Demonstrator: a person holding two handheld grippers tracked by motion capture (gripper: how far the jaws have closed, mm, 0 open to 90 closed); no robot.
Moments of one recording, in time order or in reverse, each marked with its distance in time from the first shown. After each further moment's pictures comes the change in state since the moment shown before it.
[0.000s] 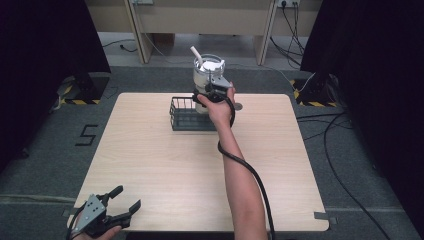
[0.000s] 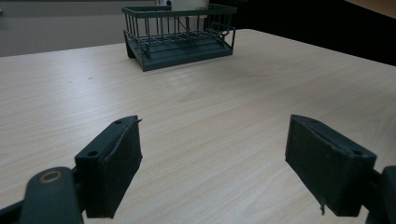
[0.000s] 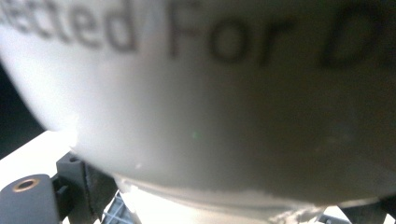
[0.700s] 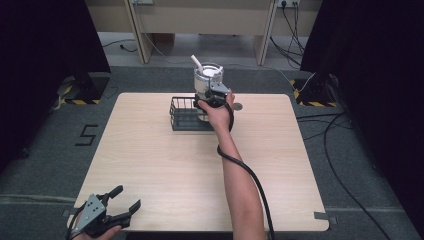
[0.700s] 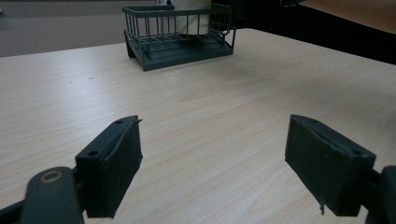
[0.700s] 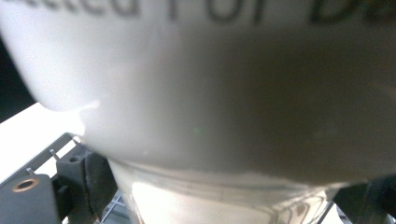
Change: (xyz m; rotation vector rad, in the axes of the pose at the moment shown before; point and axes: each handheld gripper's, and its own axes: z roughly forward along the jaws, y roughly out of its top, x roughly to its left) left arm 0.000 0.000 0.001 0.001 -0.001 0.002; right arm -0.004 -0.027 0.016 0.053 -0.028 0.002
